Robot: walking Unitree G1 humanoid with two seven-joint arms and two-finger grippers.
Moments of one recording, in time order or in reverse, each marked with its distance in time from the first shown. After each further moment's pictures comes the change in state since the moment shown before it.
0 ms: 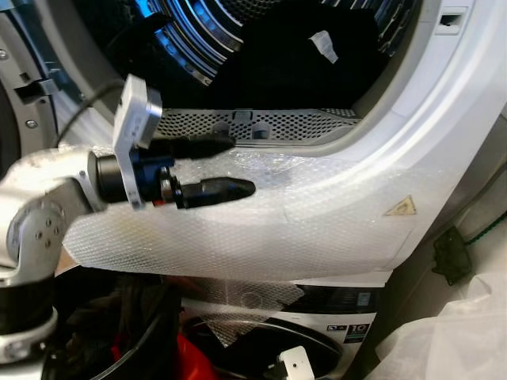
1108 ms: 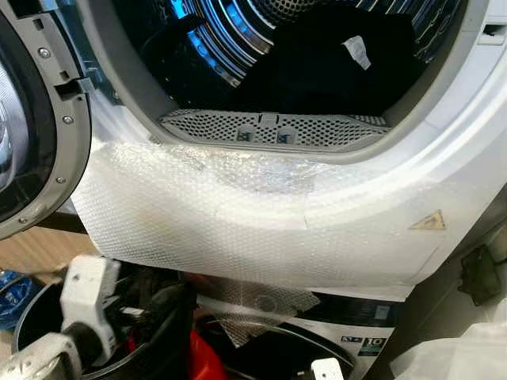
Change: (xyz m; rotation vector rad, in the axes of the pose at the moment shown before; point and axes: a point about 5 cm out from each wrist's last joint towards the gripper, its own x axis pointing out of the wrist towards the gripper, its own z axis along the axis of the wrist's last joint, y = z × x) left arm -0.090 -0.066 -0.138 -0.418 0.336 1.153; right arm -0.025 -0.045 -0.029 -0.001 0.134 -0.400
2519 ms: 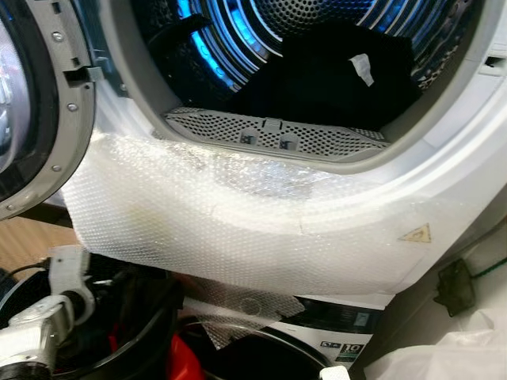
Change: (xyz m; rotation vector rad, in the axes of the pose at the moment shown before) left arm 0.122 0.087 -0.031 -0.036 0.138 0.136; right arm -0.006 -0.023 -0.012 -0.006 0.035 0.002
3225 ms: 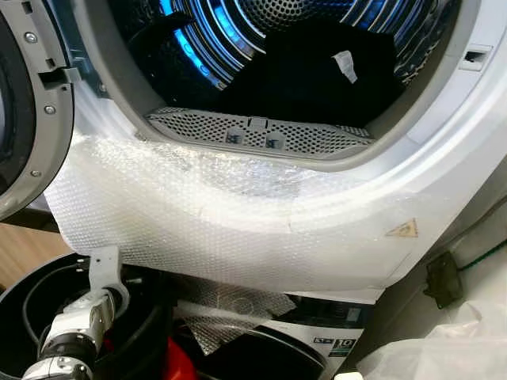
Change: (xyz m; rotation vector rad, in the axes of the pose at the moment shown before) left arm 0.029 -0.011 0.000 -0.079 -0.002 0.193; right arm -0.005 -0.016 -0.006 0.038 -0.021 -0.049
